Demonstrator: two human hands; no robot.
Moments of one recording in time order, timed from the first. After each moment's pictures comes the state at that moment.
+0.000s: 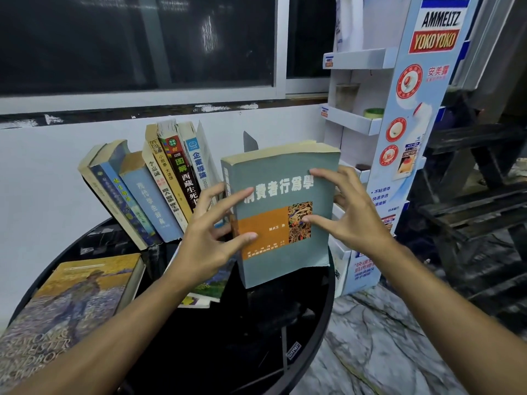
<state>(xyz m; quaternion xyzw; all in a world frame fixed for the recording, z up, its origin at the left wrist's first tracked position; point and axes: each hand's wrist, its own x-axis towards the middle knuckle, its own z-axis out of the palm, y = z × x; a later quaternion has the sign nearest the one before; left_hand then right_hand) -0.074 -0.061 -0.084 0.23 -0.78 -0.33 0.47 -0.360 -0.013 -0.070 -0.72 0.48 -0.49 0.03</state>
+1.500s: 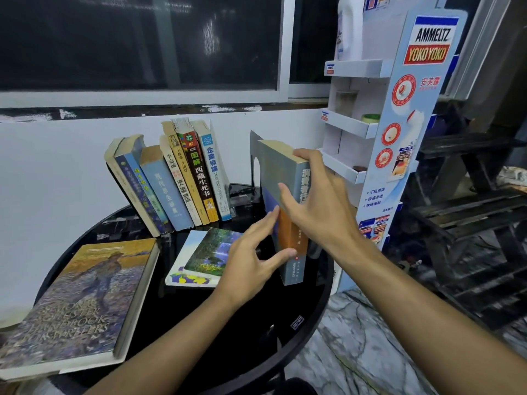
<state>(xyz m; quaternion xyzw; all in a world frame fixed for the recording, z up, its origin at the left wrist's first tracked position) -0.104 -0.008 -0.121 0.29 -0.78 -0.33 0.44 -0.250 0.032 -0.022 -0.64 0.60 -0.48 -0.08</state>
